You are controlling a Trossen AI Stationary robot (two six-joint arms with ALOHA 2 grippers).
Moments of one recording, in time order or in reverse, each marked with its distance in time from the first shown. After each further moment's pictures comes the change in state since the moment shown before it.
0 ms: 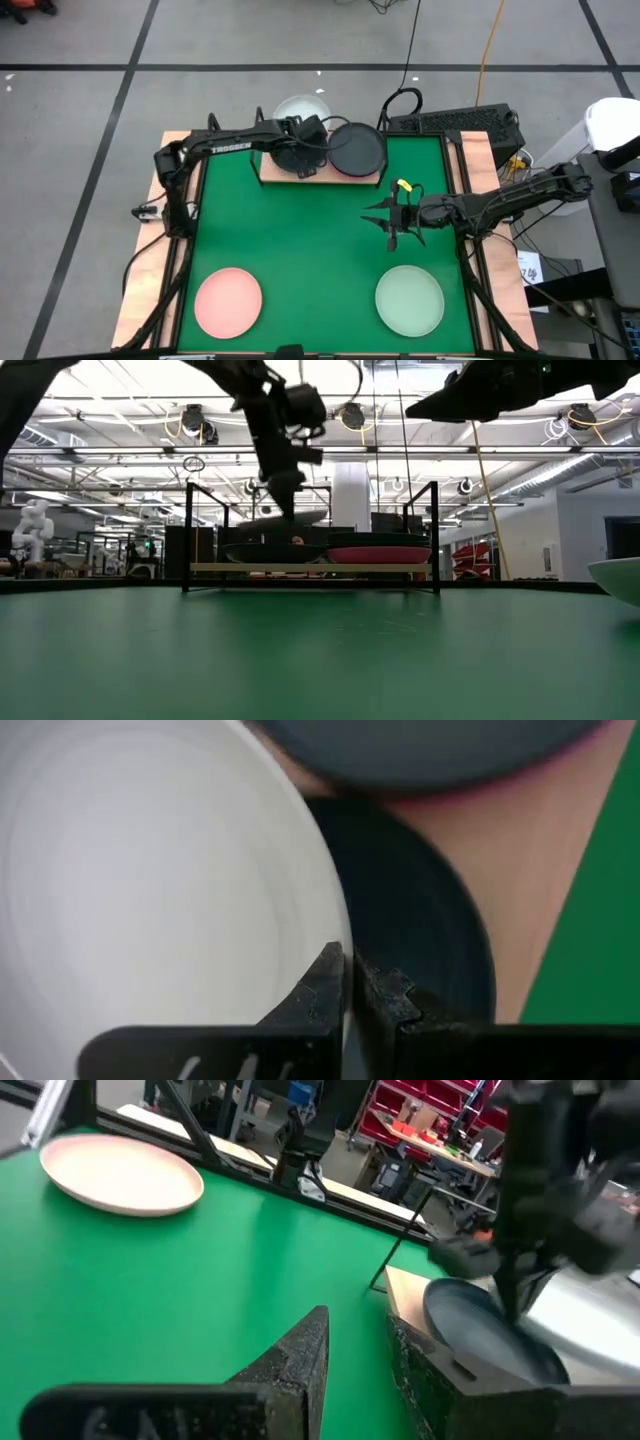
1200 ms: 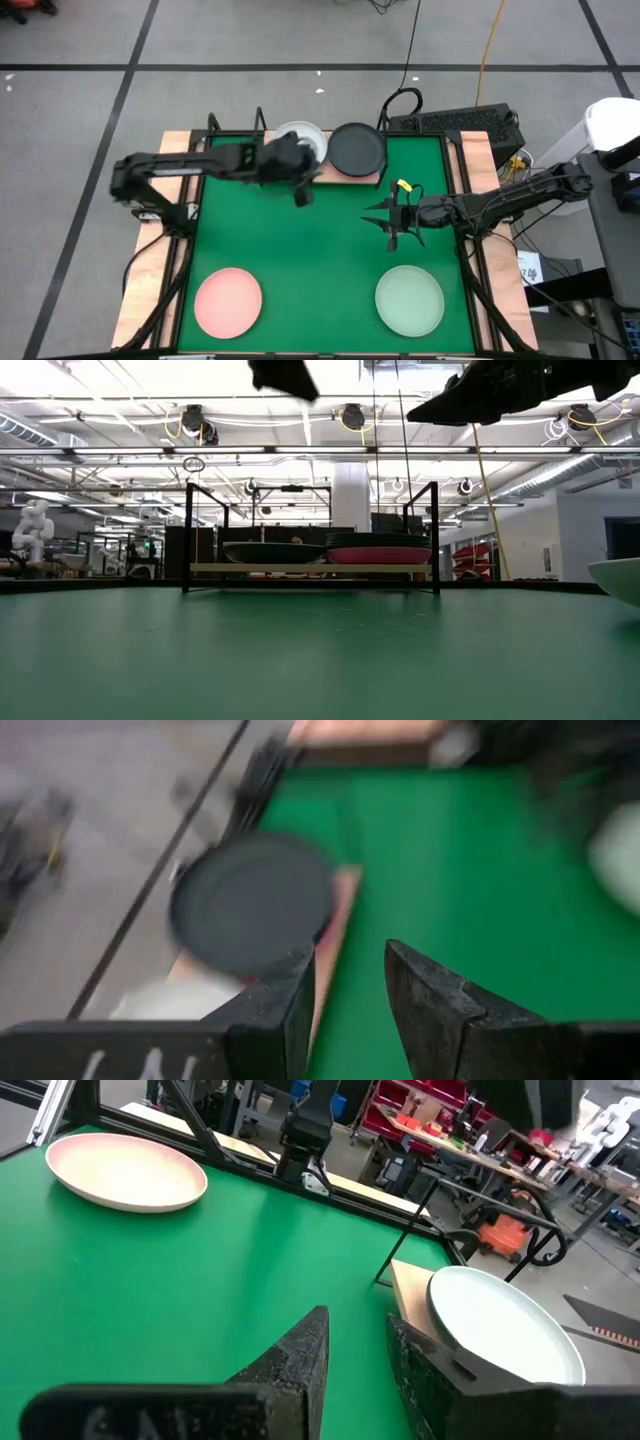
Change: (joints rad) left arm -0.326 -0.359 -0.082 0.185 0.038 -0.197; right arm 0.000 0.000 0.000 -0.020 -0.001 0.024
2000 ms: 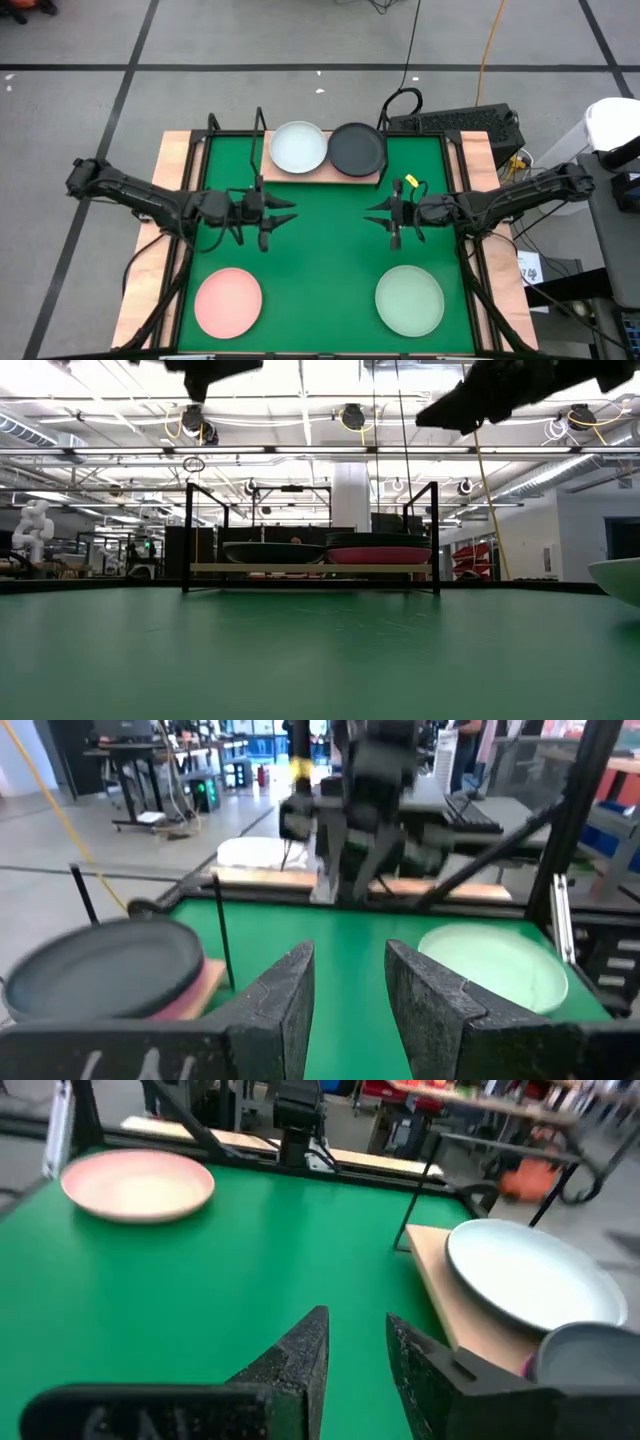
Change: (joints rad) left arm -0.310 -0.450 -0.861 0.951 -0.067 -0.108; right arm 0.000 -0.046 0.033 -0.148 -0.012 0.215
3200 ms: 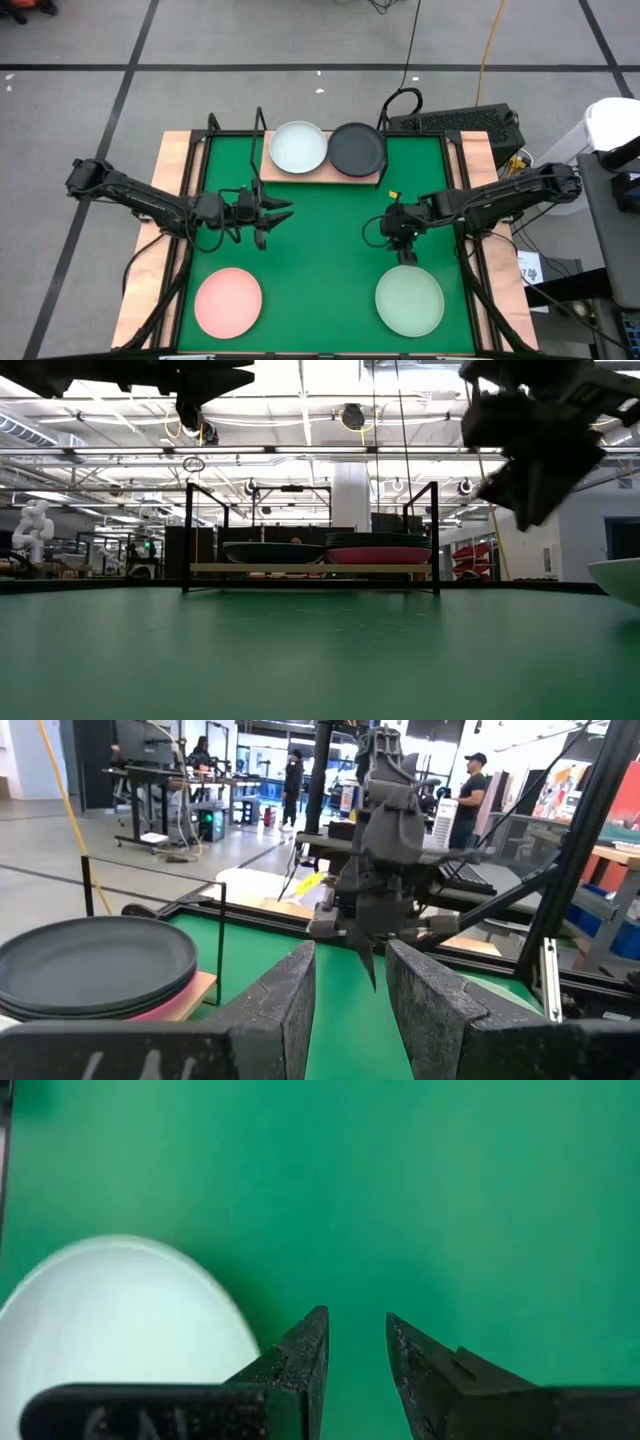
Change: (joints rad) left arm 0.012 -0.004 -0.179 0.325 -0.018 -0.091; right arm -0.064 0.234 0.155 -0.689 -0.519 0.295
